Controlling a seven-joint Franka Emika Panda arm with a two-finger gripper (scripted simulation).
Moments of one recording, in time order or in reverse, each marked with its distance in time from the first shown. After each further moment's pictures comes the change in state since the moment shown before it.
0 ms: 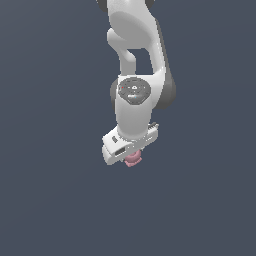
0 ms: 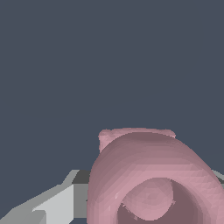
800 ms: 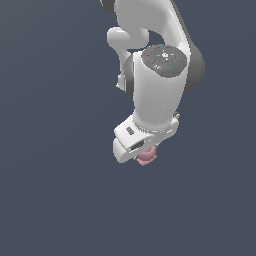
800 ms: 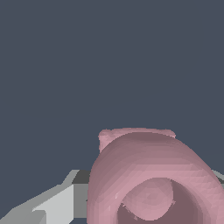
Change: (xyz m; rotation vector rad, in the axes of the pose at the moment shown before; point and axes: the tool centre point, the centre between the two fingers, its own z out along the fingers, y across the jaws) arm 0.042 -0.024 -0.071 0.000 0.000 -0.001
